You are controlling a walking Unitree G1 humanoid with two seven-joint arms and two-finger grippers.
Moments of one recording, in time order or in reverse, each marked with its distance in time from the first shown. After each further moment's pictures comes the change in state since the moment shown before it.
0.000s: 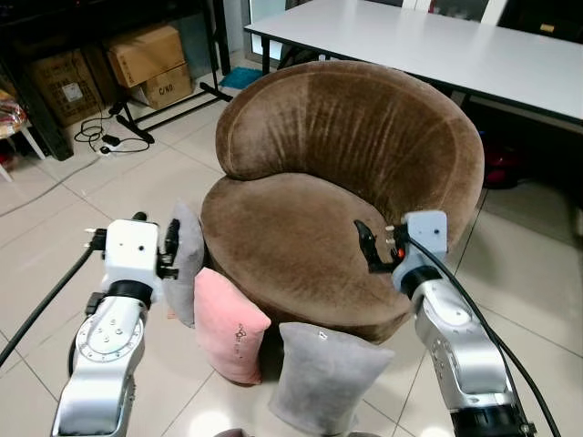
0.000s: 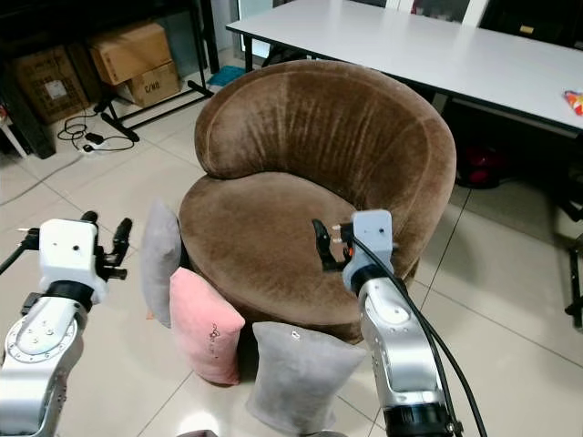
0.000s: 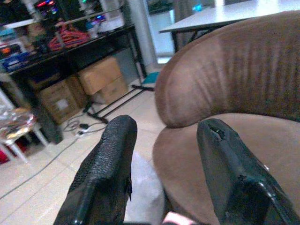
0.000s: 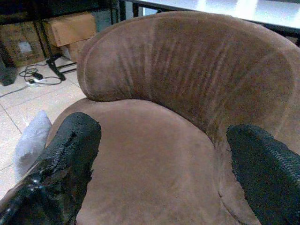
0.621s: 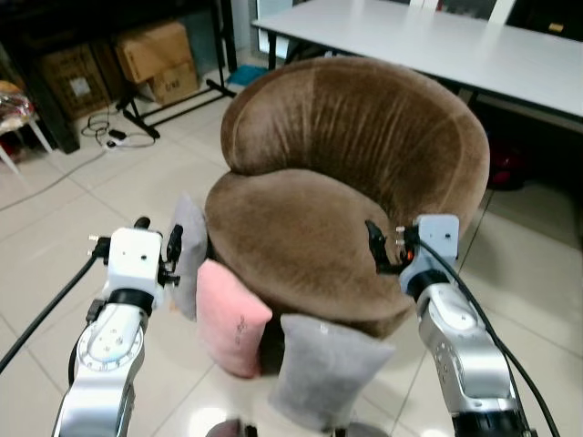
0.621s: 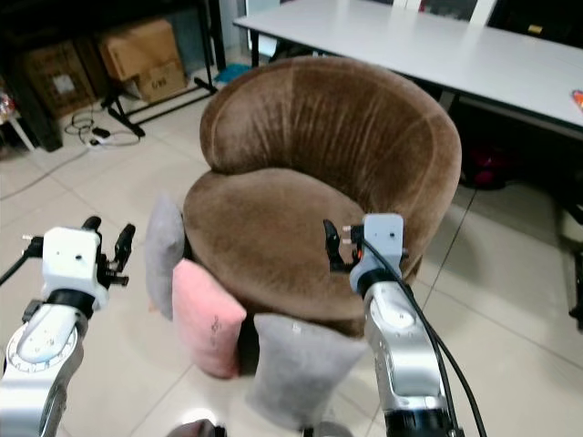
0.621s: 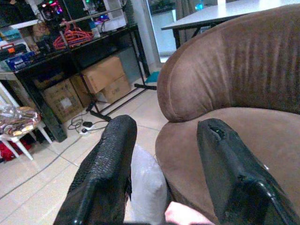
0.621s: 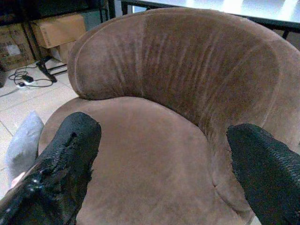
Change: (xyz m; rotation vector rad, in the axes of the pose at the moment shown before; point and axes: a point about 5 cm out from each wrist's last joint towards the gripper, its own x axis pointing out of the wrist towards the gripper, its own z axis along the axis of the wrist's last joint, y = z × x) left arm -0.006 0.001 -0.007 0.019 -0.004 0.003; right arm -0.002 -0.006 -0.001 0.030 -0.001 -0.061
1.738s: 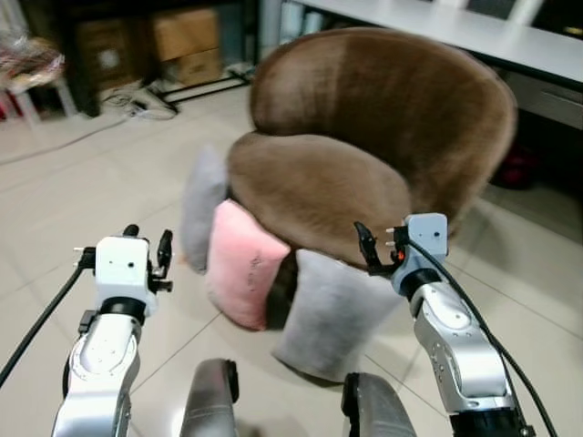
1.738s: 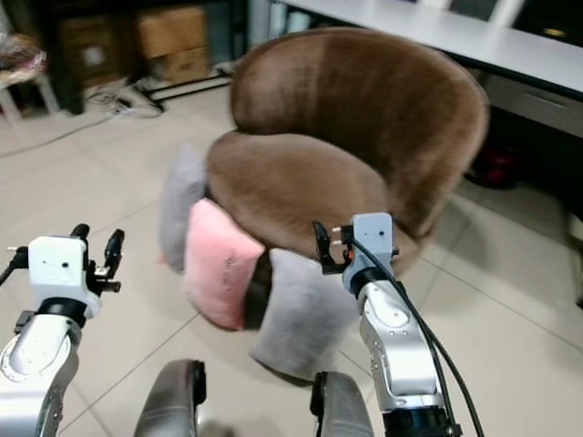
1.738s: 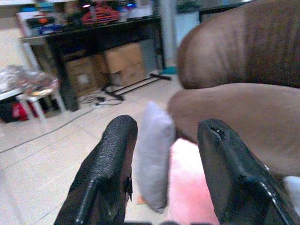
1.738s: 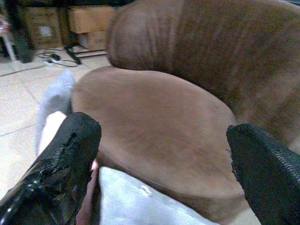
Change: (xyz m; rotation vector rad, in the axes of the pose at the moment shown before) left arm -0.007 0.003 -0.006 -0.059 0.013 0.038; right arm 0.002 0.008 0.001 -0.032 0.002 0.063
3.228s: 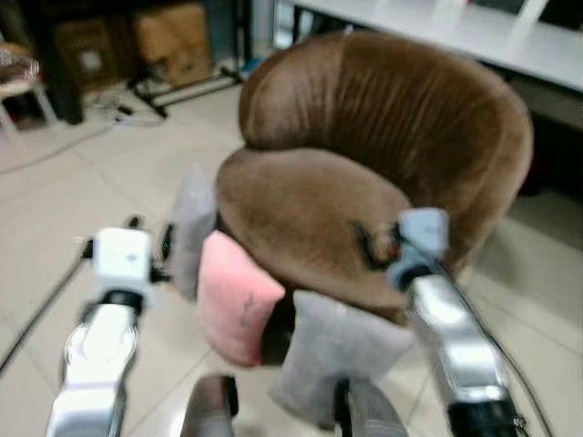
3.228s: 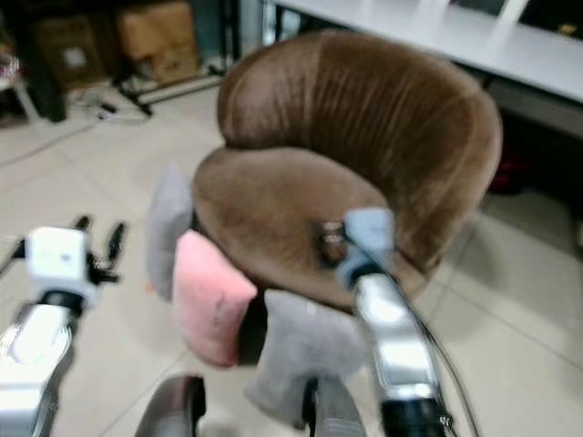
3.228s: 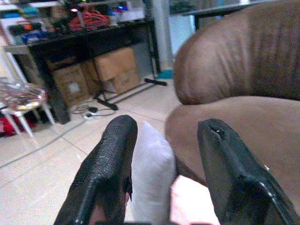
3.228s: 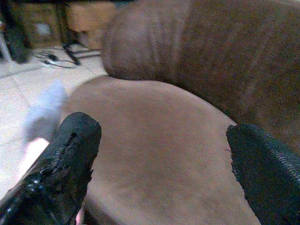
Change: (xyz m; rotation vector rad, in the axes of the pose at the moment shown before) left arm 0.007 0.006 0.008 0.025 -0.036 -0.006; right arm 0.008 0.011 0.003 -0.011 -0.007 0.045
